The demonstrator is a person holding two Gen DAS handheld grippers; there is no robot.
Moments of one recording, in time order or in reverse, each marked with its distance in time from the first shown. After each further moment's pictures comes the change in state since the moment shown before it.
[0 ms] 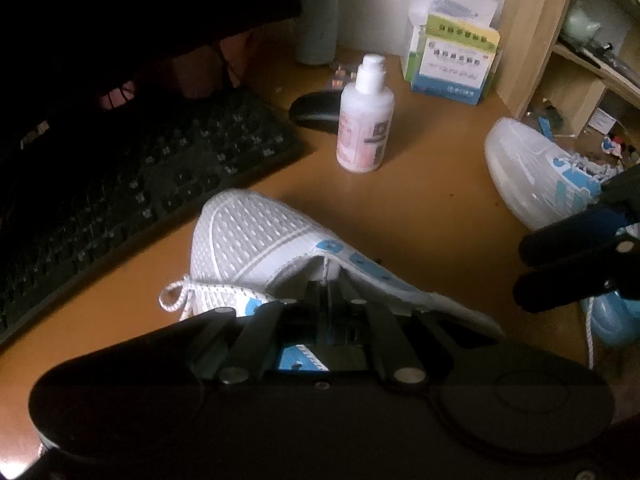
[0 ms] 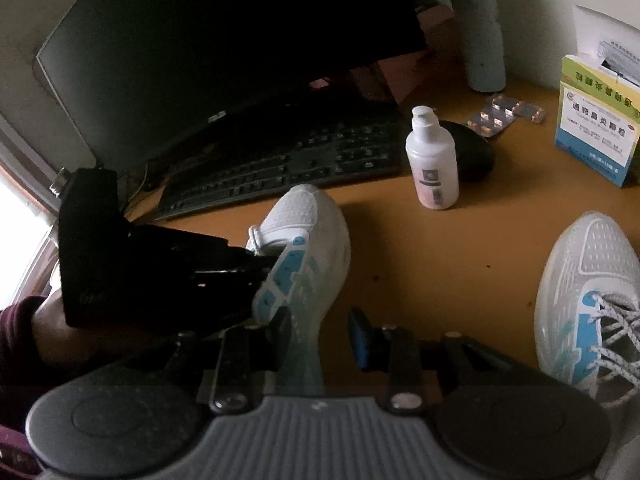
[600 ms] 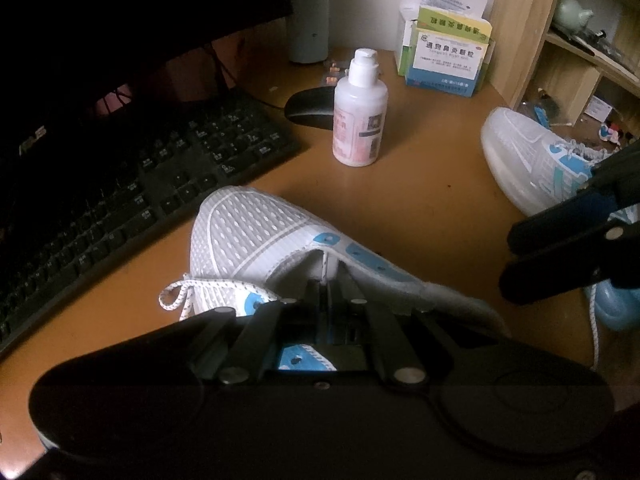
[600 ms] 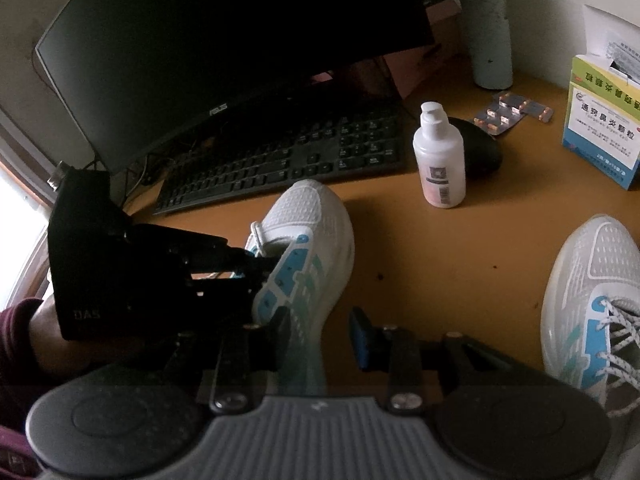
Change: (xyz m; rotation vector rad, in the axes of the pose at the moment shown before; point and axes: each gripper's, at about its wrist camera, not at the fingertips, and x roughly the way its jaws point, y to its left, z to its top) left arm 0.002 -0.004 -0.004 0.037 0.022 0.005; right arm 0.008 0.003 0.002 -0.014 0.017 -0.005
